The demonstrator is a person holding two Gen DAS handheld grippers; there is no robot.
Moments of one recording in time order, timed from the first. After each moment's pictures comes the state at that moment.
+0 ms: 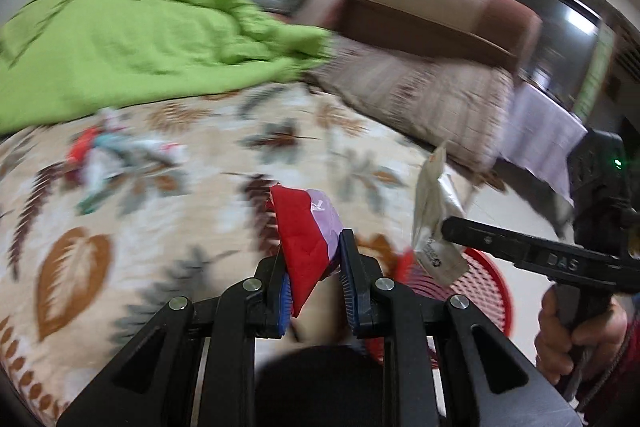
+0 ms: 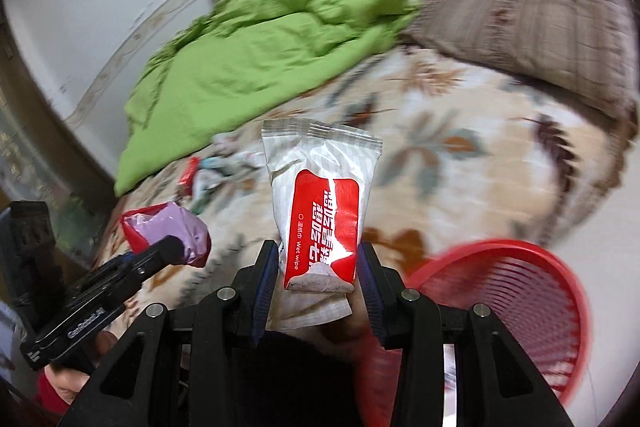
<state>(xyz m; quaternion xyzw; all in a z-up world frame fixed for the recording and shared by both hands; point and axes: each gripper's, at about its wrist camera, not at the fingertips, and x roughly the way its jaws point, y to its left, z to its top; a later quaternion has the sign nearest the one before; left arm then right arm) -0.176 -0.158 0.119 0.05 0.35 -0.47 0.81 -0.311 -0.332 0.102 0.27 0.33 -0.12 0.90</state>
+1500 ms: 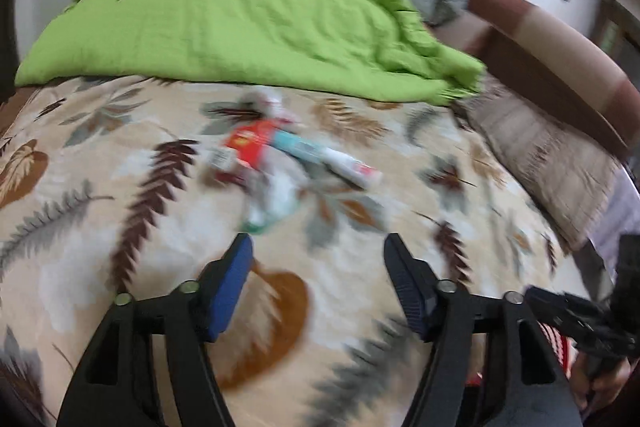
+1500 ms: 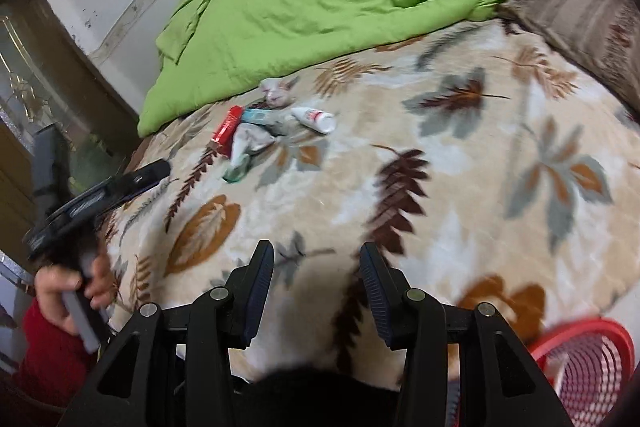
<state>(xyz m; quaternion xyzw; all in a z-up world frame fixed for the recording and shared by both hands) 0.025 -0.039 0.102 -0.02 0.42 -0.28 0.86 -0.158 -0.286 0.079 0.23 0.42 0.01 0.88</state>
